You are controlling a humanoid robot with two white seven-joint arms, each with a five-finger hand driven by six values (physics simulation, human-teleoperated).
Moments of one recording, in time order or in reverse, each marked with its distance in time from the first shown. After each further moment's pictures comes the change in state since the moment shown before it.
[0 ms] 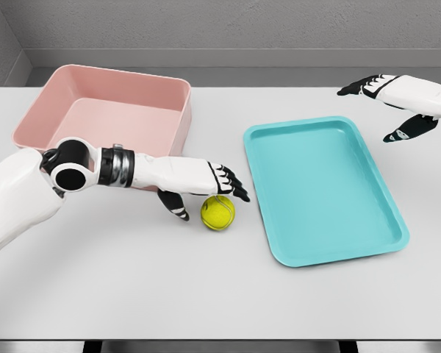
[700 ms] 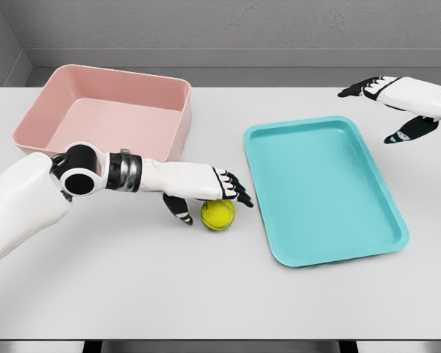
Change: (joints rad) left arm 0.020 -0.030 -0.001 0.018 -0.038 0.000 0.000; right arm 0.005 -0.006 0.002 0.000 0.000 0.000 -0.001
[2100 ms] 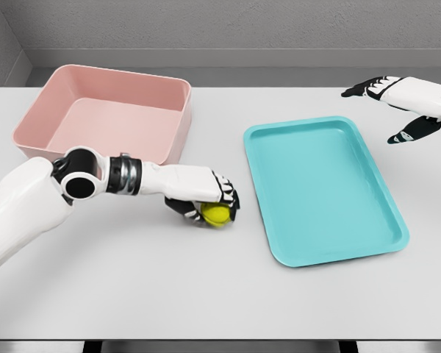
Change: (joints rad) left arm 0.018 -0.004 0.024 -0.005 -0.011 0.000 0.000; right arm 0.002 -0.008 -0.001 0.001 0.000 0.000 -0.001
